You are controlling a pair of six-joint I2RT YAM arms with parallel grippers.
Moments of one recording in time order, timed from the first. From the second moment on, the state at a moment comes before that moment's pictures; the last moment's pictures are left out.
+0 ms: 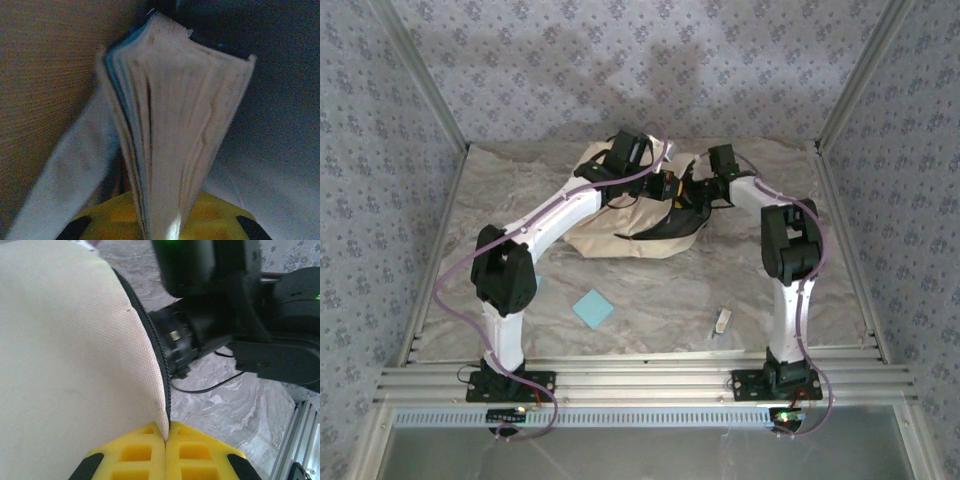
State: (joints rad) left arm -0.67 1.95 1.80 -0.49 0.44 -0.34; right arm 0.24 2.15 1.58 -0.33 -0.93 0.62
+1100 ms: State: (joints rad) left arm -0.62 2.01 1.81 -0.46 0.41 -0.42; right arm 0.19 1.86 1.46 -0.51 -0.55 0.48
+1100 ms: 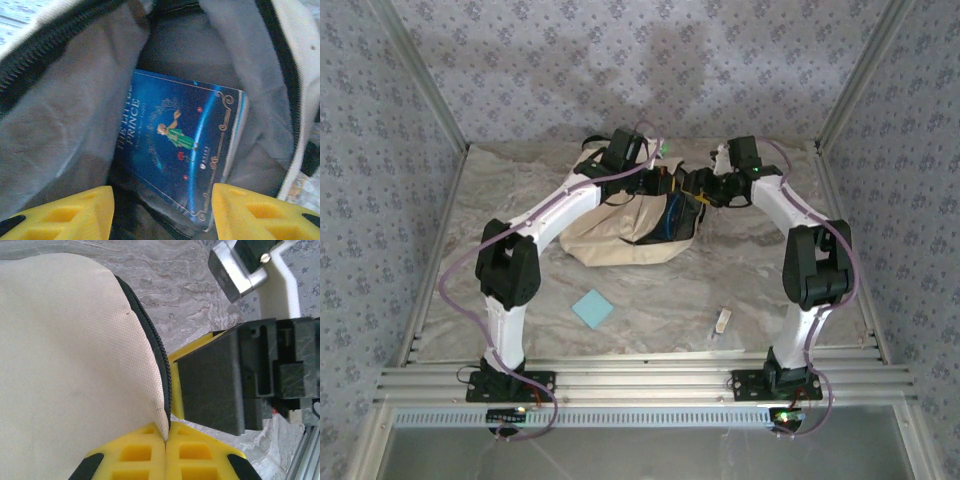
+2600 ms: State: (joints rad) left arm -0.36 1.68 1.12 -0.25 0.27 -0.69; right arm 0.69 1.89 1.30 -0.36 -0.07 0.72
